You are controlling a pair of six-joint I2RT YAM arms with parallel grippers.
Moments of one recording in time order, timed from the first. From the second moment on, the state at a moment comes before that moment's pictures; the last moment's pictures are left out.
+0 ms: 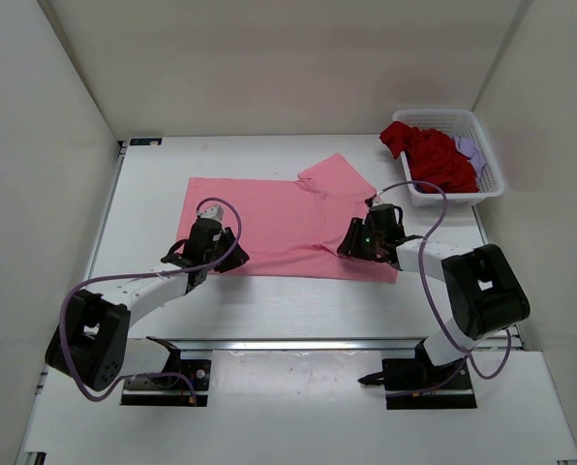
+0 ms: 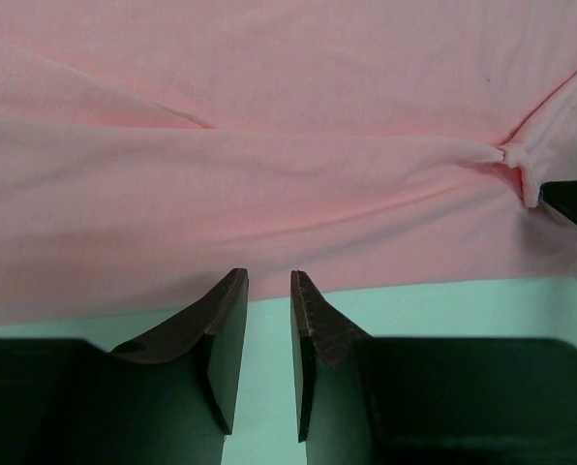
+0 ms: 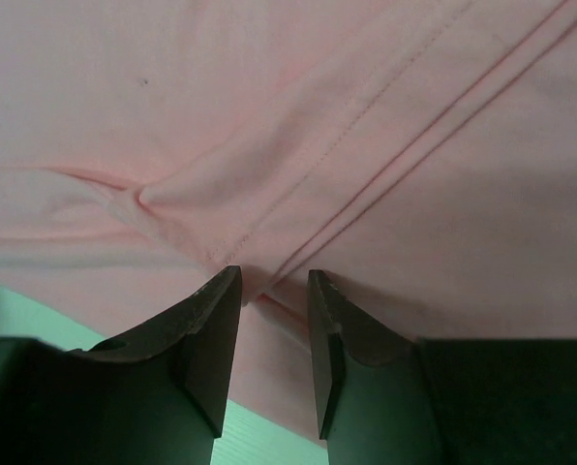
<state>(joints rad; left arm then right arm) -0.43 1.29 0.56 0.00 0.04 -0.68 0.33 1.57 0.69 0.10 -0.21 0.53</state>
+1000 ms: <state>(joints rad) -0.44 1.29 0.54 0.02 0.05 -0.69 0.39 1.83 1.10 0.02 -0.21 0.52</state>
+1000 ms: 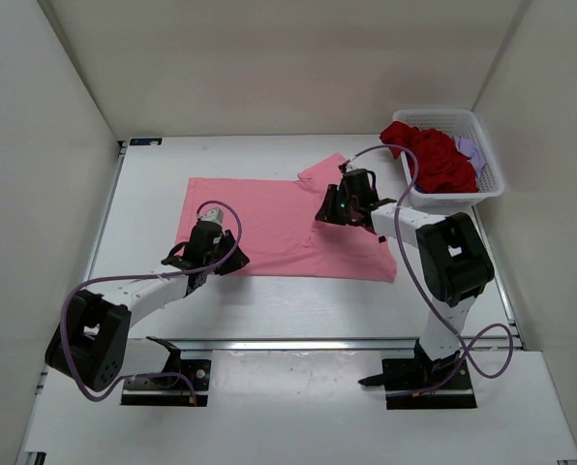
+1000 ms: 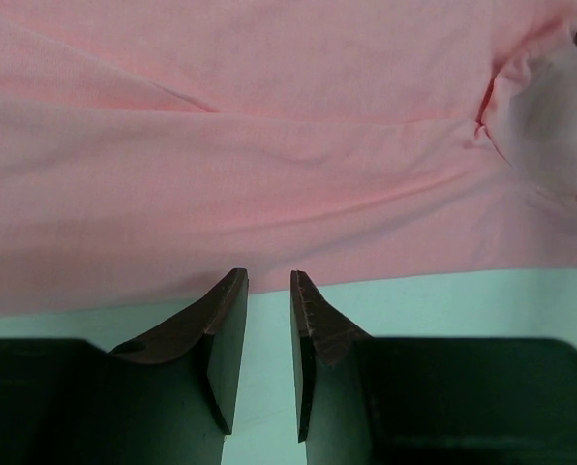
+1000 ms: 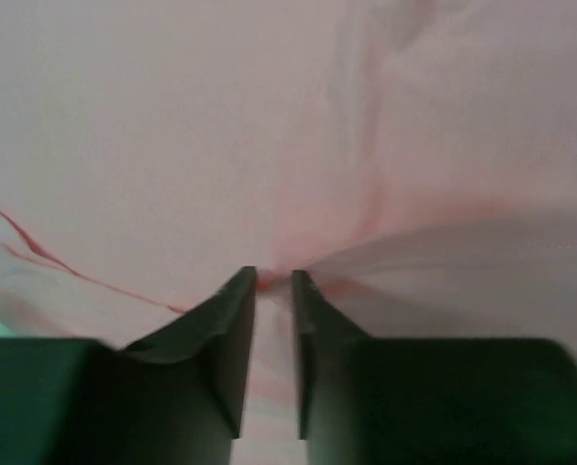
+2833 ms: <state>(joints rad) -0.17 1.35 0.87 0.00 0.13 -0.80 0.45 1.54 0.99 -0.08 -0.29 0.39</state>
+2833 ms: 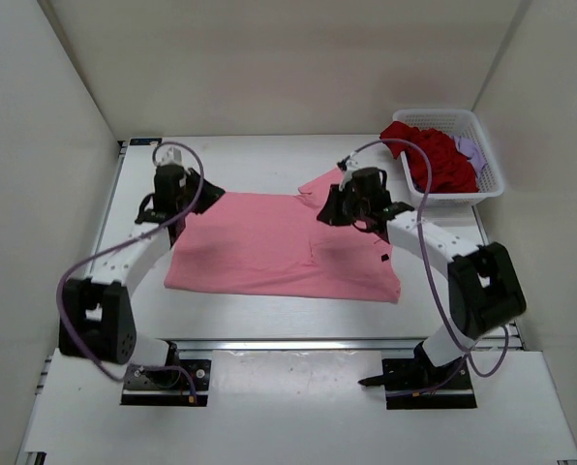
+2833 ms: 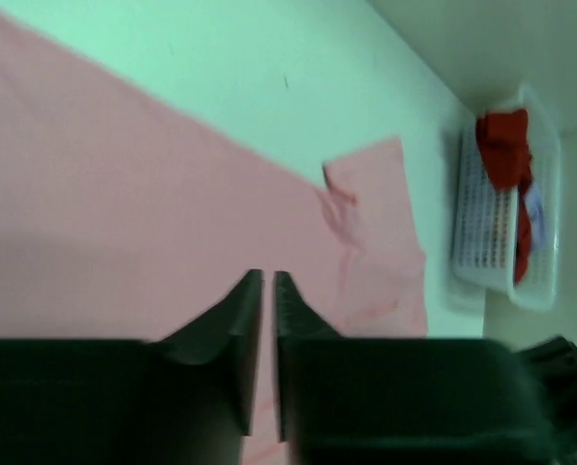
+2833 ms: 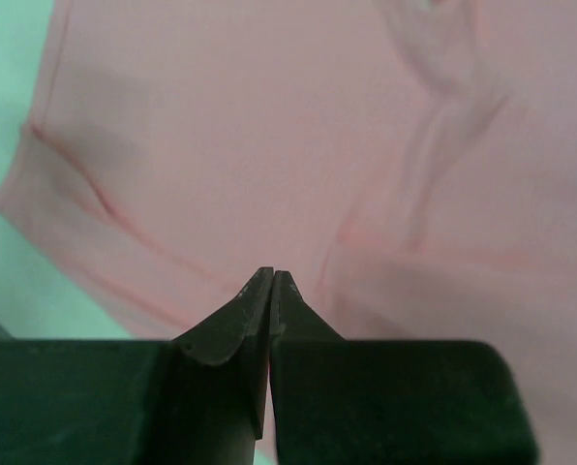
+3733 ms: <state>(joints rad) -0.03 2.25 1.80 -0.49 -0.32 -0.38 0.29 1.83 1.23 -0.04 -0.42 0.39</state>
